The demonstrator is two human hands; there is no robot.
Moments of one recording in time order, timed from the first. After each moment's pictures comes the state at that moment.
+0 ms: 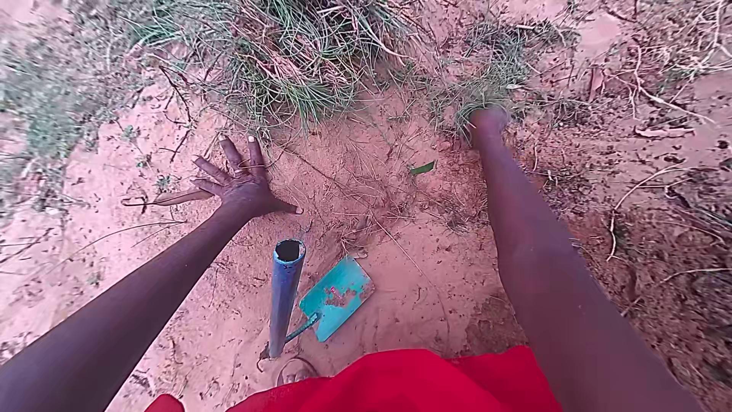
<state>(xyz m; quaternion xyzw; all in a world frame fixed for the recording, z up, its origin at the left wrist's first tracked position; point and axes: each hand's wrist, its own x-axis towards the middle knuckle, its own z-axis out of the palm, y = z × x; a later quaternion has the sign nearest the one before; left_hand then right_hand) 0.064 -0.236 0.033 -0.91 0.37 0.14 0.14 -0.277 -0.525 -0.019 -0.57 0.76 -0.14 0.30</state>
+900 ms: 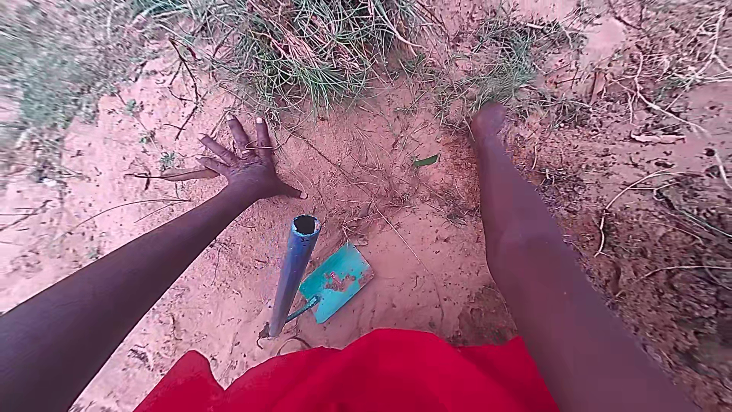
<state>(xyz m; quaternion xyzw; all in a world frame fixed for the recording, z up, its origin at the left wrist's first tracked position) 0.064 -0.238 0.030 -0.90 0.38 0.13 0.15 -0.271 -0.530 -0.030 -0.53 0.78 -0.15 0.31</state>
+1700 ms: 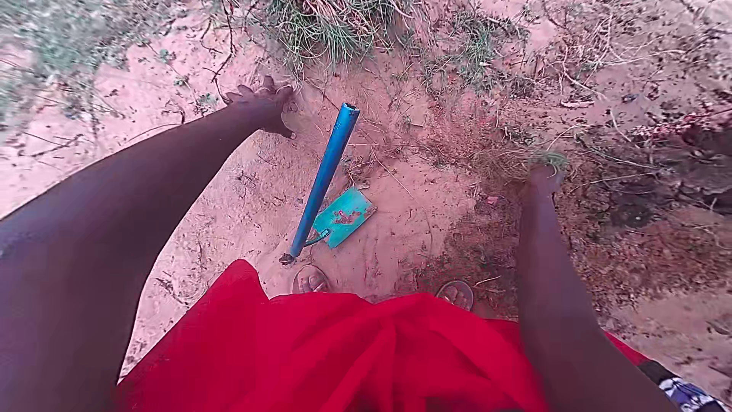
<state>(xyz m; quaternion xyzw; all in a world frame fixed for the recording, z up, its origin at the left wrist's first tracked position) 0.087 -0.217 0.083 -0.81 0.52 0.20 0.16 -0.478 -0.304 0.021 -0.42 0.80 -0.32 0.28</state>
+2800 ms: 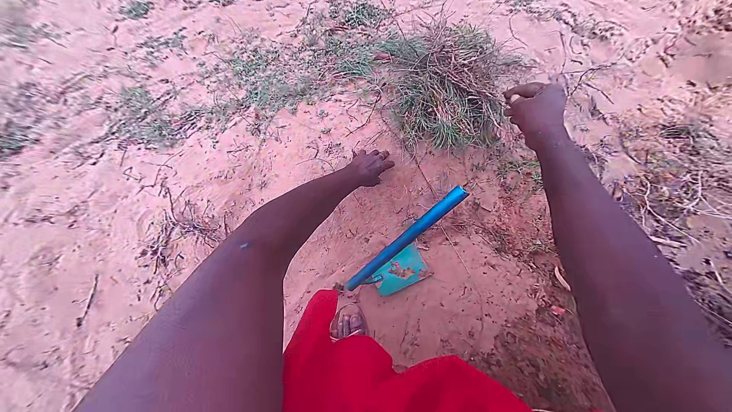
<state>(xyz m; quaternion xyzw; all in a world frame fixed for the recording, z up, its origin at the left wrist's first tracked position) 0.109 -0.186 0.082 -0.71 0.67 0.17 0.08 -0.127 -0.399 0.215 -0.79 0.48 -0.25 0.31</state>
